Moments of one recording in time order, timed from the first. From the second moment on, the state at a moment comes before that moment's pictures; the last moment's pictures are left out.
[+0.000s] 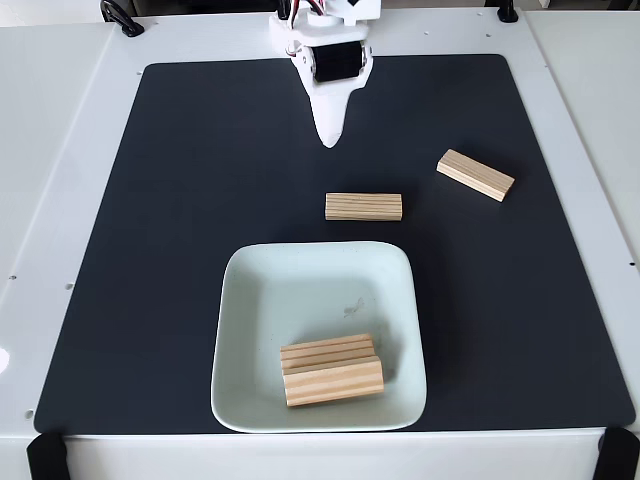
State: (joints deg) arm -12.8 99.7 108.9 64.2 -9.9
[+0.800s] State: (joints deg) arm -16.7 72.2 76.5 71.0 4.0
